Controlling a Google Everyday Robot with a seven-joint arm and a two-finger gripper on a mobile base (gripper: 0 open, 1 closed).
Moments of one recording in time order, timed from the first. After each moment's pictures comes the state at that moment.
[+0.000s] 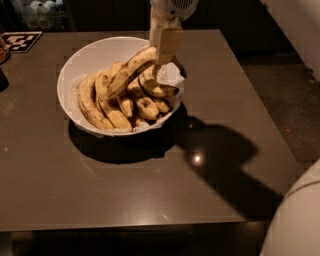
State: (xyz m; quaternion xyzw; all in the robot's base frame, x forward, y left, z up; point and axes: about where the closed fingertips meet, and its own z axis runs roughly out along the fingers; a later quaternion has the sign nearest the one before) arm 0.597 -0.010 1.006 -0.78 0.61 -0.03 0.17
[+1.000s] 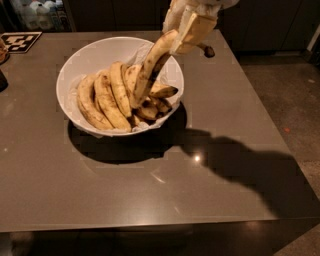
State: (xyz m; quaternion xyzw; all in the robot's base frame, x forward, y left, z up) arm 0.545 -0.034 1.056 -0.78 0.56 0.01 0.29
